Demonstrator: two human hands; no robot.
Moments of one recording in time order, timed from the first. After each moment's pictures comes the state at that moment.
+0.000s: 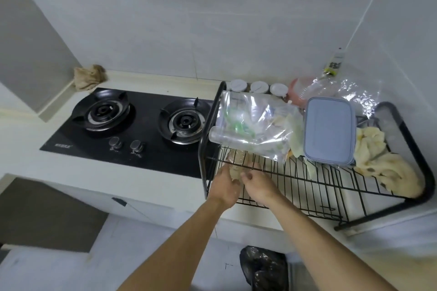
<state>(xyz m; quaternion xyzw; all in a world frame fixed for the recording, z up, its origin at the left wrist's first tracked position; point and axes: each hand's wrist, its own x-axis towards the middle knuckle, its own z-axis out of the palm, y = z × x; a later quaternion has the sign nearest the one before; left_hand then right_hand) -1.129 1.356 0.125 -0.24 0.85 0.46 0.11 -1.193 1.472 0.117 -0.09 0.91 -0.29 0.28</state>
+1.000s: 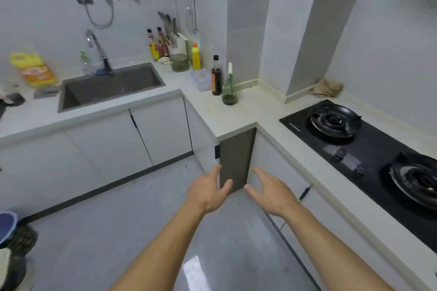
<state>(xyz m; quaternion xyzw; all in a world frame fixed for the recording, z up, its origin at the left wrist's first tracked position) -0.564 1.025 0.179 -0.56 0.79 0.26 -0.05 -0.762 1.092 0.185 -0.60 0.76 -0.10 0.23</state>
